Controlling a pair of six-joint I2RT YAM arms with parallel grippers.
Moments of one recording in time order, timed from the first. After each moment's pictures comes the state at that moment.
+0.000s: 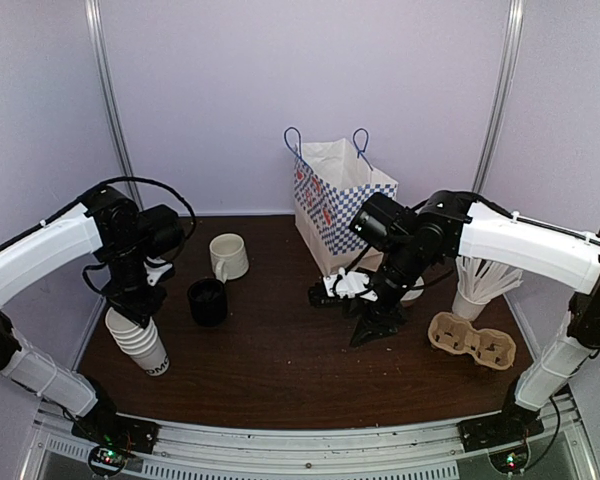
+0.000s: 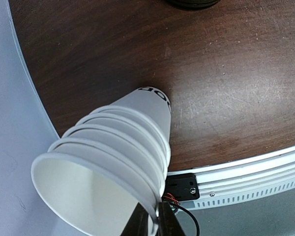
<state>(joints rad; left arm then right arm) -0.67 1.37 1.32 -1.60 -0.16 -0.37 0.94 1.60 1.49 -1.10 -0.38 -0.70</state>
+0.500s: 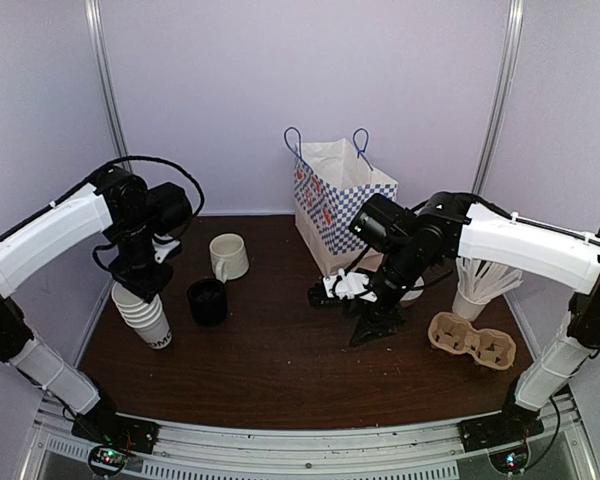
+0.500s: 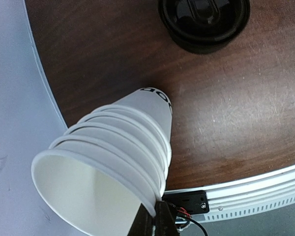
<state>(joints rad) -0.64 1.46 1.46 -1.60 -0.24 -0.31 0.94 1.60 1.49 -1.09 -0.37 -0.70</state>
